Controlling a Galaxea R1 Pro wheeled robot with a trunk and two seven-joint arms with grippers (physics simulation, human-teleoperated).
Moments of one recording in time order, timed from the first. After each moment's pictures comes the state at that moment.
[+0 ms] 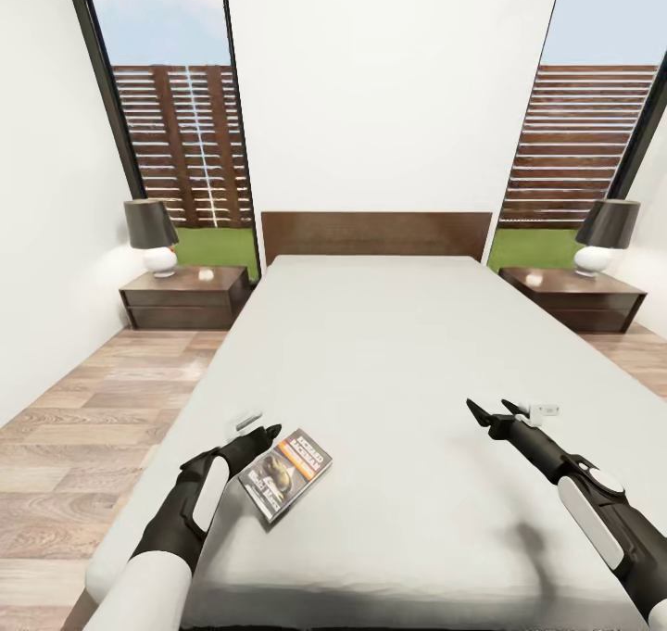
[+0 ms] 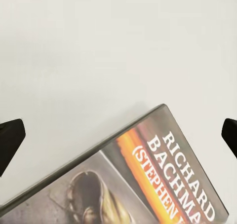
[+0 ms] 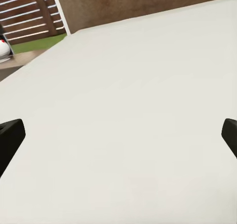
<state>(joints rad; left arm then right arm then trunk) -0.59 -0.15 0.23 -0.85 0.29 0.45 -0.07 -0.48 -0.40 0.10 -0.98 -0.59 -0.01 0.39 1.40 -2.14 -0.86</state>
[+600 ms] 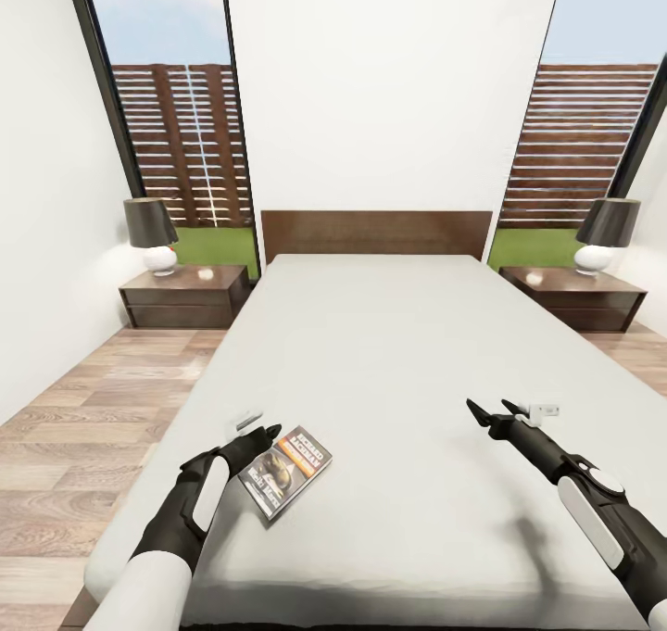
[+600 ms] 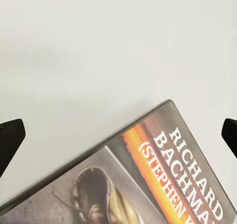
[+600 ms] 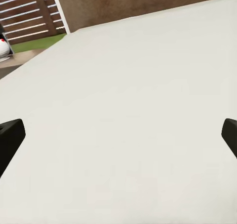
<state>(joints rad) -0.59 -0.15 0.23 -0.85 0.29 0.45 -0.07 -0.48 -0.40 0.10 -0.98 -0.59 -0.01 0.39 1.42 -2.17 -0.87</state>
